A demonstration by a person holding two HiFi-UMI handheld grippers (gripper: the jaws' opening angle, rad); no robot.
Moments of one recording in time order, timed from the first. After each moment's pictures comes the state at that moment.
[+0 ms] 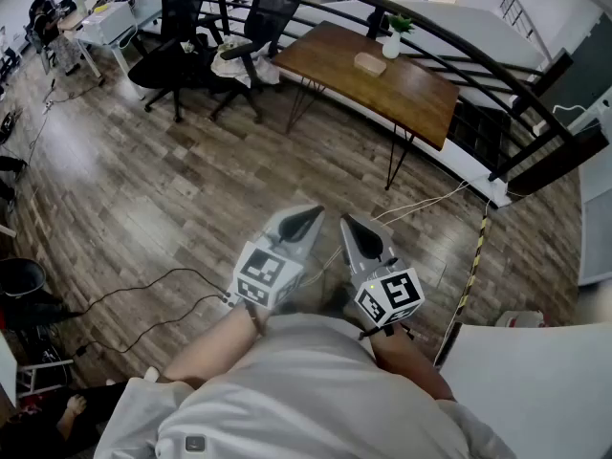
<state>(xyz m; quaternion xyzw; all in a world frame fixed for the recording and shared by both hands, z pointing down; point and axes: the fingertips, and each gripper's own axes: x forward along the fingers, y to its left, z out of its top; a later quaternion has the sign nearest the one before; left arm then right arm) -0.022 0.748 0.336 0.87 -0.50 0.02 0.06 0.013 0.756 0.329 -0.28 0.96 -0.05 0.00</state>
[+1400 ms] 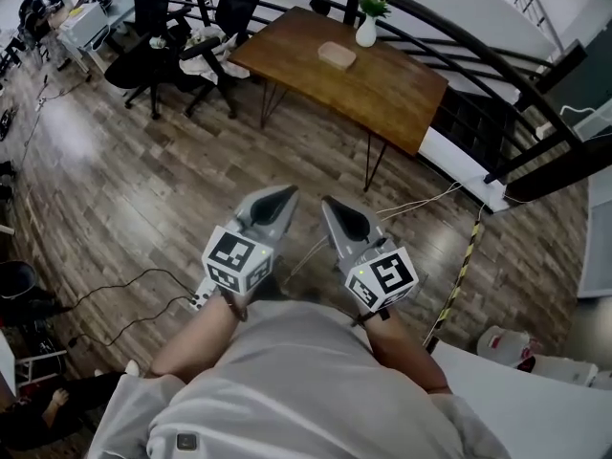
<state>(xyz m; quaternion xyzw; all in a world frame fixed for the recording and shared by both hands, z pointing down) 0.126 0.477 0.351 0.85 -0.53 0.03 0.08 0.174 0.484 0.339 -0.22 0.97 -0.06 0.02</state>
